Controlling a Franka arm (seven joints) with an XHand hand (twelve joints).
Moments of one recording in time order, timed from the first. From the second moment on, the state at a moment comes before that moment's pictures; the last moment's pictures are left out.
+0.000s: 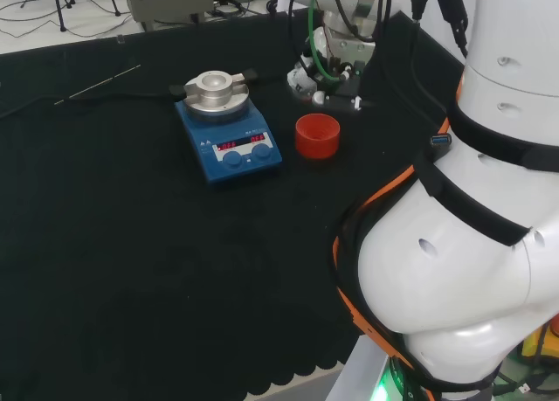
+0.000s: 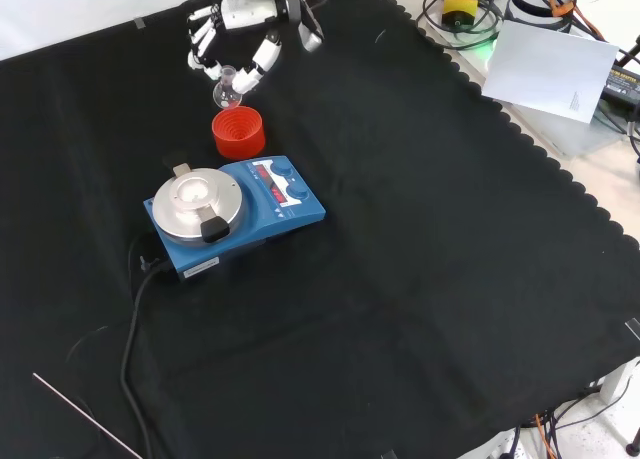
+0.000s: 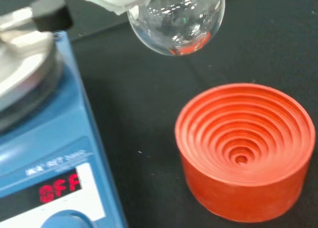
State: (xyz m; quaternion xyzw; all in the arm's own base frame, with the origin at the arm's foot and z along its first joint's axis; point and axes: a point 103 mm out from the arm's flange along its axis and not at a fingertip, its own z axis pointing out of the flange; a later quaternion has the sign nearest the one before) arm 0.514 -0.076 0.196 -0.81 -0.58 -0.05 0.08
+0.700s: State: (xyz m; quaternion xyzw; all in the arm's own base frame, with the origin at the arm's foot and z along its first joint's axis) arm 0.527 -0.036 0.229 -0.79 -0.61 -0.04 0.09
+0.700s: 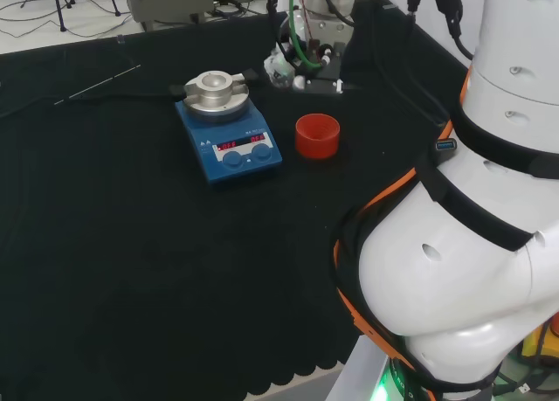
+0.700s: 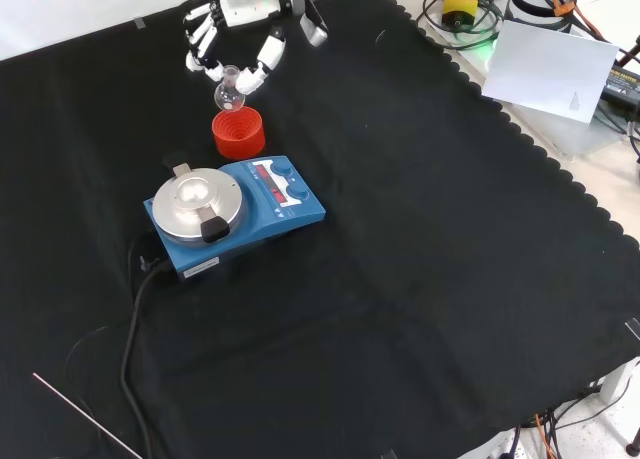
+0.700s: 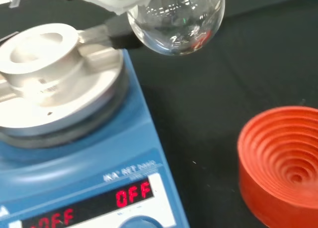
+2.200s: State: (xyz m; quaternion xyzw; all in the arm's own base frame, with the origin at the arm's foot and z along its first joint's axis) arm 0.643 0.069 0.217 -0.72 -0.68 -0.02 0.12
